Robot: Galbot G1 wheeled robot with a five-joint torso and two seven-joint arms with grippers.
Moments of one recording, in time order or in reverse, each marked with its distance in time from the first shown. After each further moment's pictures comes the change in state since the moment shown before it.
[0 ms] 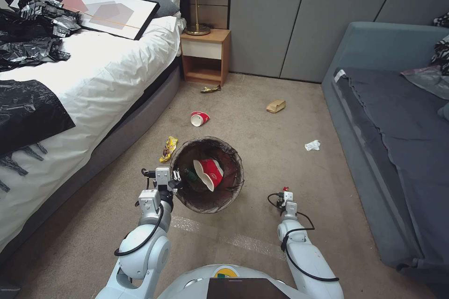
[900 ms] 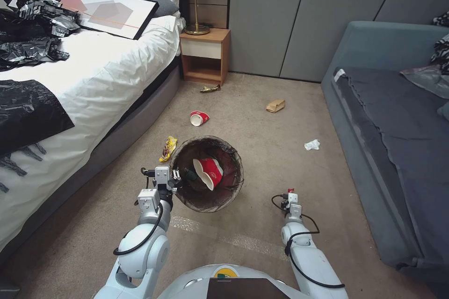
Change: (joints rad) left arm -0.006 0.004 -0.002 0.001 -0.007 0.000 0.002; right arm -0.051 -0.006 0.009 0.120 -0.046 0.088 0.030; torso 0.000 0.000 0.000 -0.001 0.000
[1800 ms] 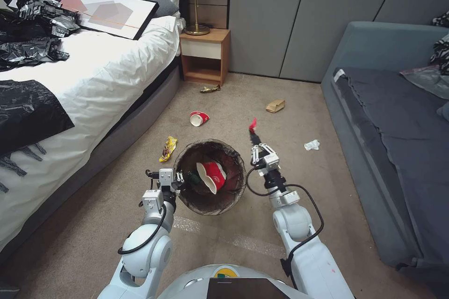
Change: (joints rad) left arm -0.003 -0.003 0.018 0.028 -0.005 0.009 0.012; right arm -0.181 -0.019 -0.175 0.760 -0.056 0.478 -0.512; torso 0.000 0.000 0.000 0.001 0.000
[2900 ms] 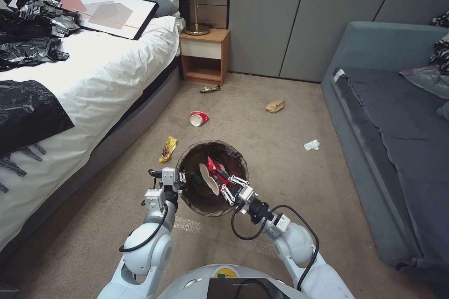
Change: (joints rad) left arm -0.013 0.010 0.006 0.001 -0.015 0.013 0.008; right arm -0.099 -0.110 -0.087 0.000 0.079 -0.074 -0.303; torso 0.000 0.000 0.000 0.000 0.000
